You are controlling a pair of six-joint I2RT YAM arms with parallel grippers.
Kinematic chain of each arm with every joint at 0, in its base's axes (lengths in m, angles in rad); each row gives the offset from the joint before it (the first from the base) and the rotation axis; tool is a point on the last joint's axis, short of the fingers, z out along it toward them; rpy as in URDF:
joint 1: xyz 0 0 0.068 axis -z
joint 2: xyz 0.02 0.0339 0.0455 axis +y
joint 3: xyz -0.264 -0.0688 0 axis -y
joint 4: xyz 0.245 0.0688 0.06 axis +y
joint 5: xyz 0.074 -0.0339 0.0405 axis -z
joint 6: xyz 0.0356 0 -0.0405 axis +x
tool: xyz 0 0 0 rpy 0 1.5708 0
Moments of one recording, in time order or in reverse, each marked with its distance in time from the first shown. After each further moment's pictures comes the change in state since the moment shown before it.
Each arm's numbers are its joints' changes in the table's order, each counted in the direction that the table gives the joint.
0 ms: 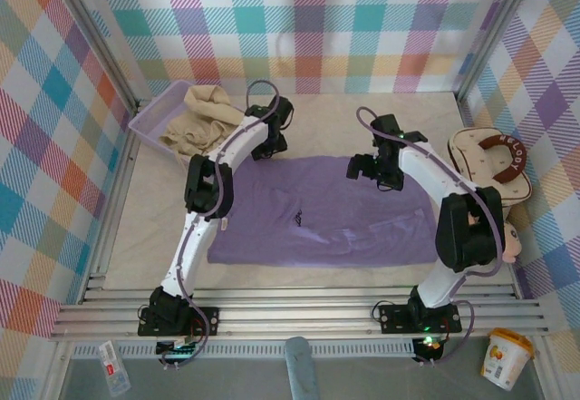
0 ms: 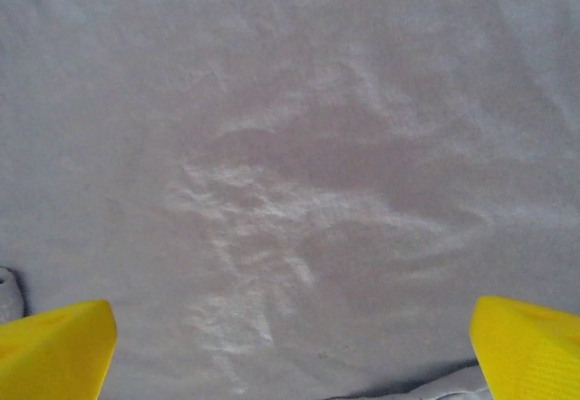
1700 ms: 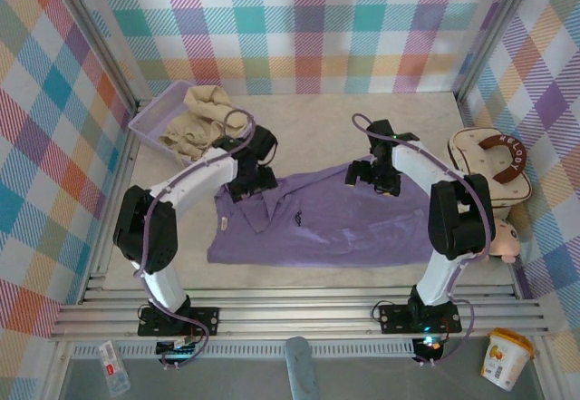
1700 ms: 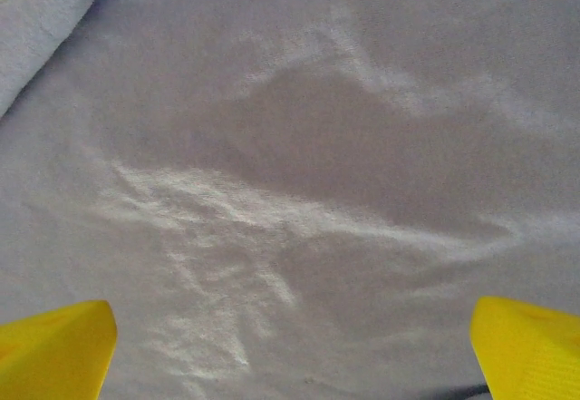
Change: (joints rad) left arm 0.108 -0.787 -0.909 -0.117 0.139 -0.100; right arm 0.006 0.092 0.000 -0.003 -0.011 0.003
